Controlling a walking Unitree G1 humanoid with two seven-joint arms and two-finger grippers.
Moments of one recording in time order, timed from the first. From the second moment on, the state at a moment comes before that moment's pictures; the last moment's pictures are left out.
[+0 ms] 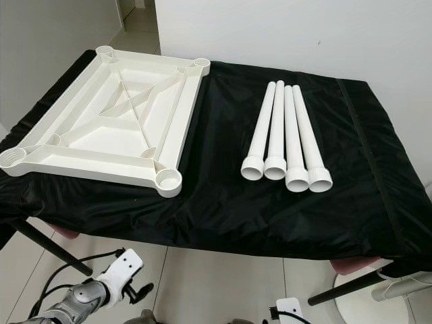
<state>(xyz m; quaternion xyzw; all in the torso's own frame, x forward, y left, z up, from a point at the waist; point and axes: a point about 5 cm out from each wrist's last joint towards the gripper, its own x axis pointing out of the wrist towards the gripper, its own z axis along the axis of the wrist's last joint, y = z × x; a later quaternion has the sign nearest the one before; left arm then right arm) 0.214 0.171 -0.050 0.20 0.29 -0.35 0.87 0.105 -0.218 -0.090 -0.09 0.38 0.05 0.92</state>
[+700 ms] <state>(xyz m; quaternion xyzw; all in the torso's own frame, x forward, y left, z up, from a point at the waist) 0.212 0.162 0.019 0.20 0.11 -0.62 0.75 0.142 -0.201 0.002 -0.09 0.10 0.35 0.93</state>
